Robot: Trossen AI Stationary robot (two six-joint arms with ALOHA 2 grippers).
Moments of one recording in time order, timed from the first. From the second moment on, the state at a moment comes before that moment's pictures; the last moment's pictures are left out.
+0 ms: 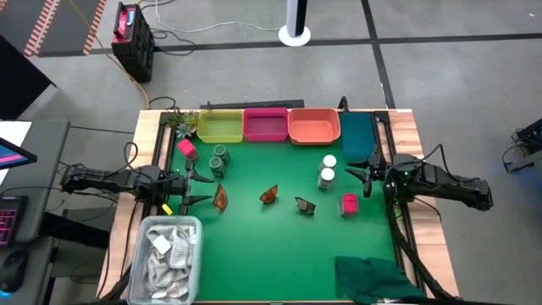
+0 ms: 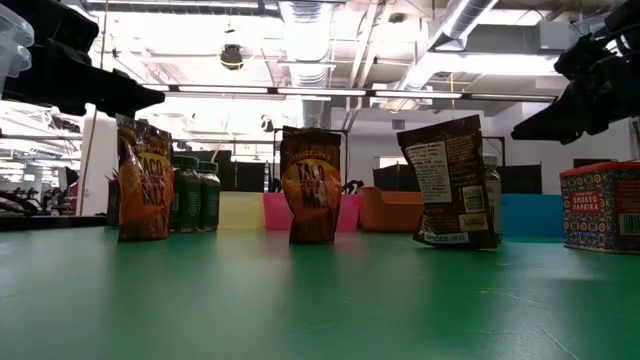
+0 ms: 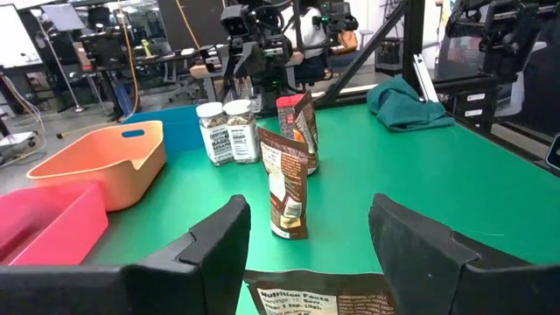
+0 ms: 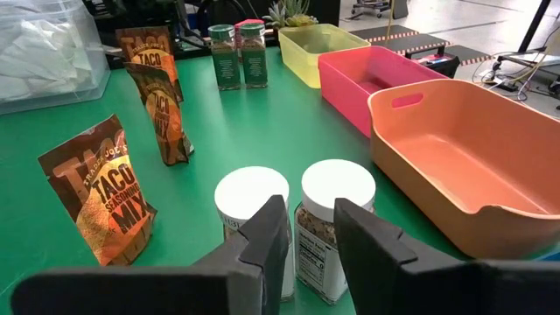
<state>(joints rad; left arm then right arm) -0.11 0.08 0.07 -0.04 -0.09 0.13 -0.17 0.00 0.18 -0.46 0.16 0.08</state>
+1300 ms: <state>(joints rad) -0.11 0.08 0.07 0.01 -0.09 -0.24 -0.18 0.00 0.18 -0.45 0.17 -0.16</state>
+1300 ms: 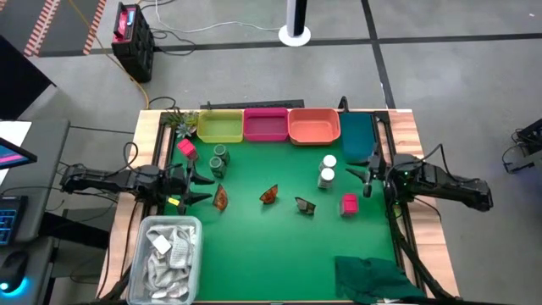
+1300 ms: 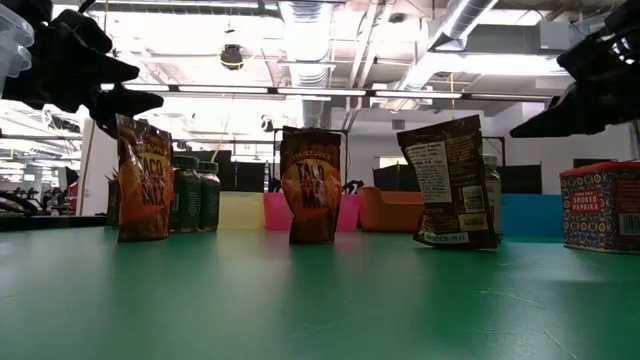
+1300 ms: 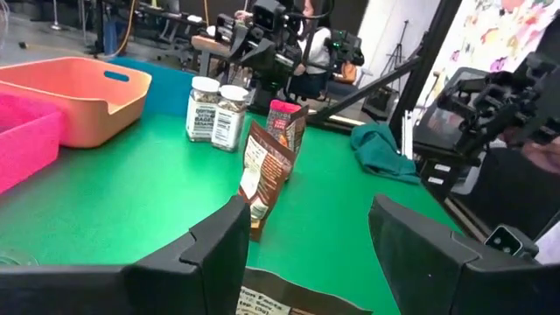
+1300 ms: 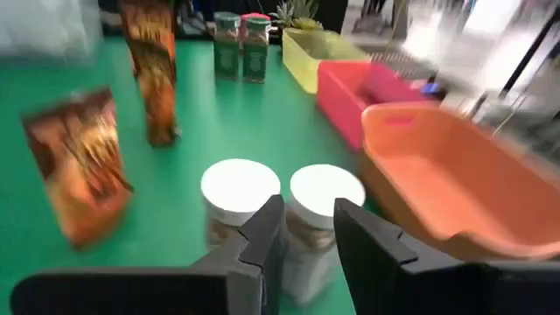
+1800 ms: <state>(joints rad) -0.11 0.08 0.07 0.06 -0.09 -0.19 -0.29 0.00 0.18 -0.41 0.19 -0.24</state>
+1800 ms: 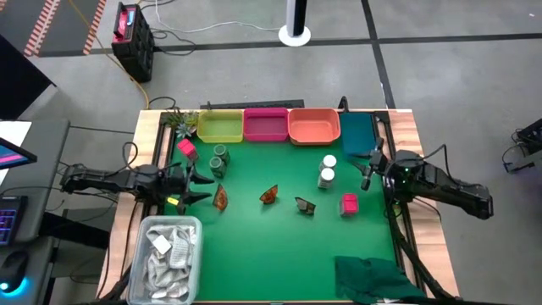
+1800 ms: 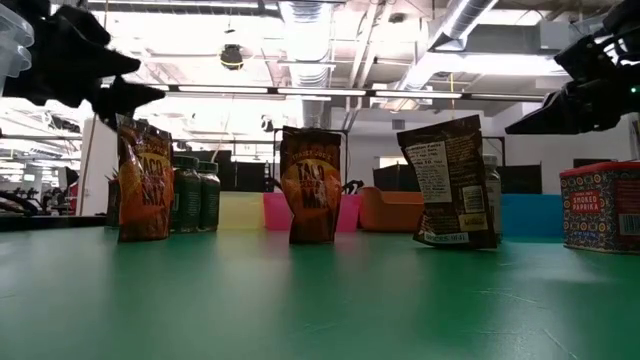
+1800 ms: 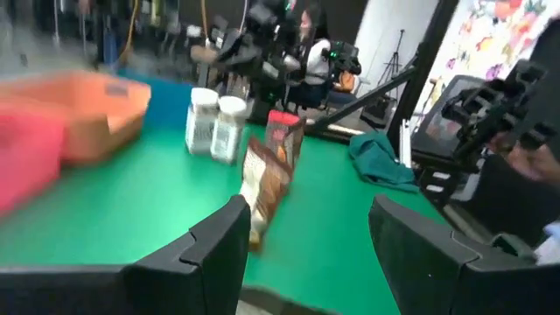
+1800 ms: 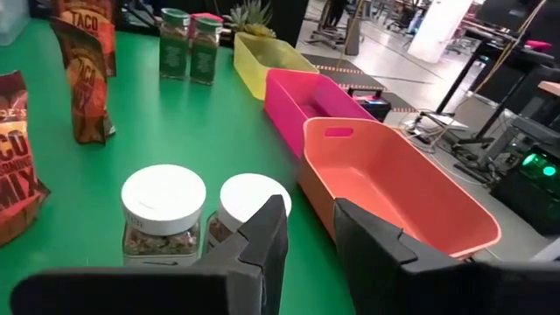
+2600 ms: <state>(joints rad) -0.11 0.08 0.10 0.10 -0.32 -0.14 -0.28 0.00 0.18 -0.07 0.19 0.34</state>
